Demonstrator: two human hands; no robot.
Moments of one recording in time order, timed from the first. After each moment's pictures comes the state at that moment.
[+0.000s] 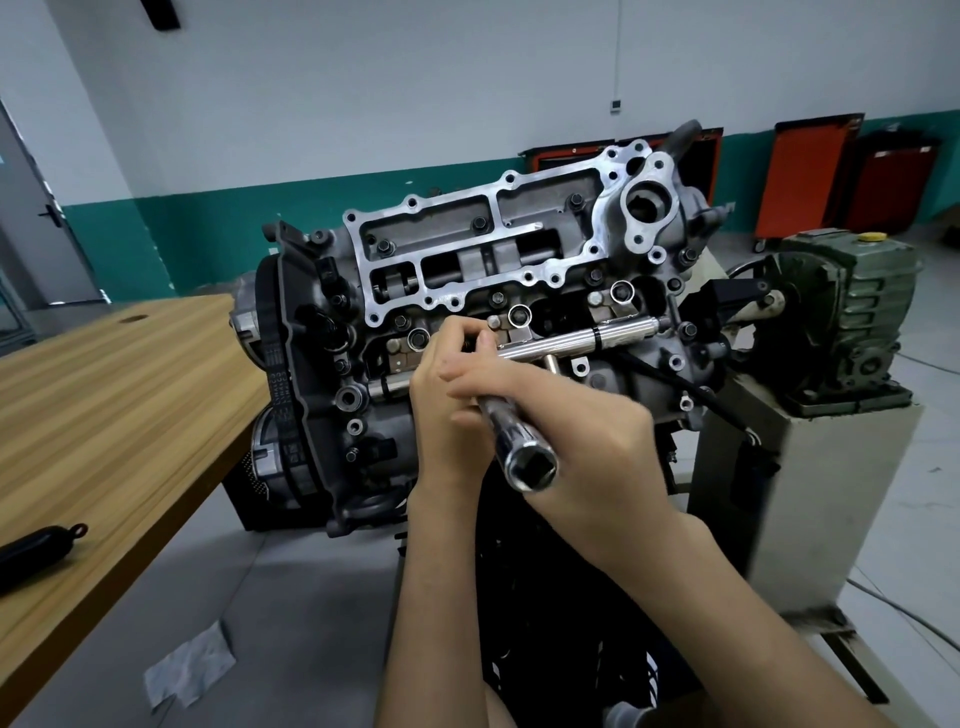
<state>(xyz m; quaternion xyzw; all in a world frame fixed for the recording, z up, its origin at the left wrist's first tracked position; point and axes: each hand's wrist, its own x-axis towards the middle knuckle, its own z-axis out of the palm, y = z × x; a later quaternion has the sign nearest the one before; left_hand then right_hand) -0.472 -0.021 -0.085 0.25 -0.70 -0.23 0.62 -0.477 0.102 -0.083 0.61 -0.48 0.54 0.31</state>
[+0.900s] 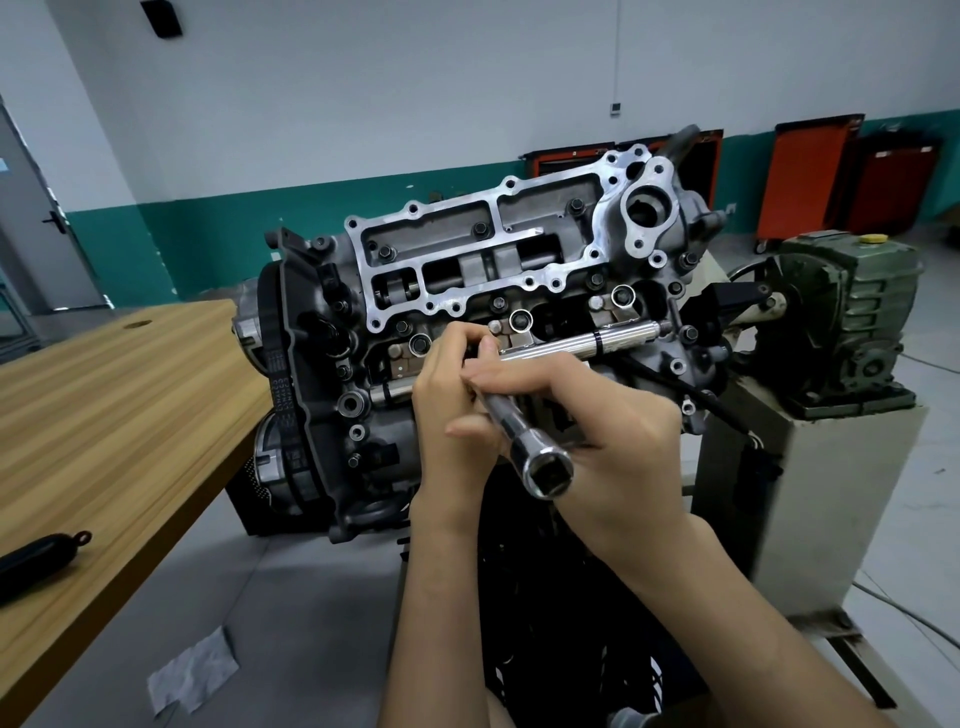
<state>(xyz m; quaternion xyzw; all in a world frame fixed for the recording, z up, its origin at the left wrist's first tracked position) -0.458 -0.016 -0.091 0.16 -0.74 -0.35 0.56 -0.479 0.101 -0.084 0.58 -0.49 0.59 0.29</state>
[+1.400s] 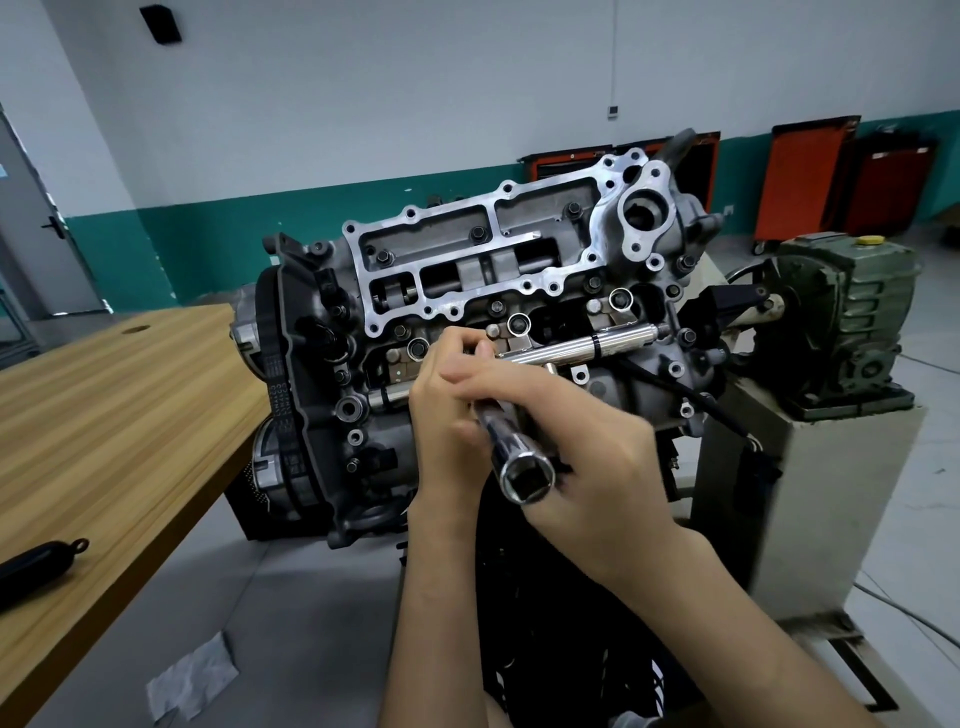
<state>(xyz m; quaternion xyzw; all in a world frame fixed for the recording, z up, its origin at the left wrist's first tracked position) -0.466 -0.012 -0.079 0.18 -0.68 -0.43 0.56 -0.473 0.104 -0.085 0.62 -0.49 0.55 0.28</state>
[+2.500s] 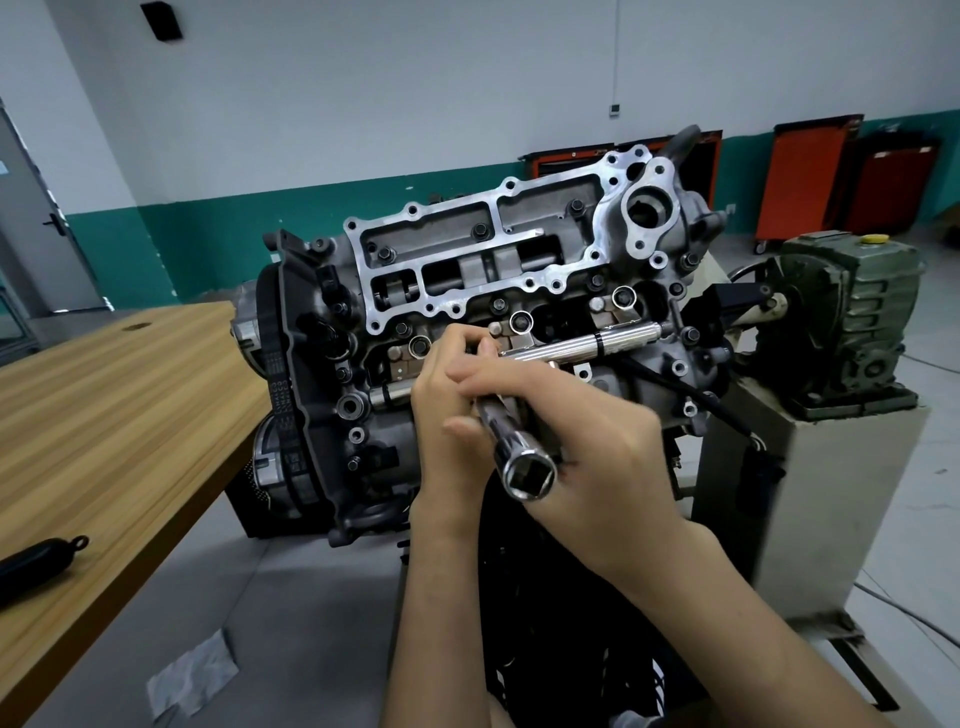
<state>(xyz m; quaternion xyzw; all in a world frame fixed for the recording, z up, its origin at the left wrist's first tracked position) -0.468 -0.023 -0.089 0.20 -0.72 -0.38 0.55 -0.473 0.102 -0.084 0.61 -0.50 0.54 0.30</state>
